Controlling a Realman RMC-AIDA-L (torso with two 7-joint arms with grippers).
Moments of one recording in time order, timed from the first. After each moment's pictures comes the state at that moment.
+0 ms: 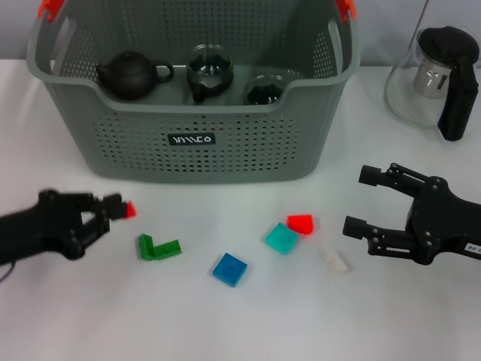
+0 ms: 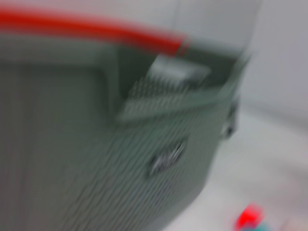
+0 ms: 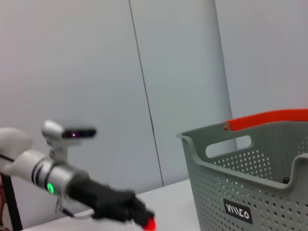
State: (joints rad) left arm -0.36 -2.12 0.29 0.72 2.19 1.70 -1.18; right arm 0.40 2.06 -0.80 -0.52 -1.71 -1.68 1.09
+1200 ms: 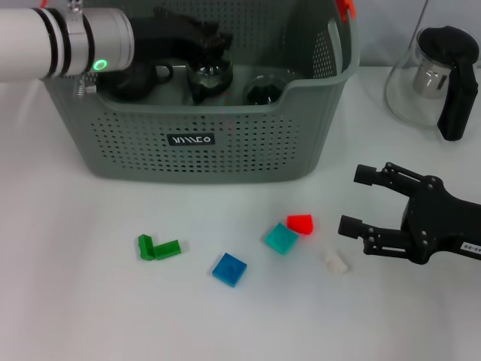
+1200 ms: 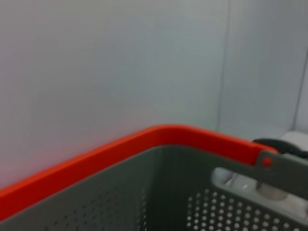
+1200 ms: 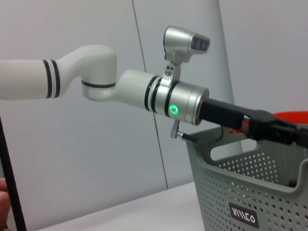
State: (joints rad) left arm -0.76 -2.15 0.85 0.89 2.12 1.02 -1.75; right arm 0.40 2.07 -0.80 -0.52 -1.71 -1.69 1.09
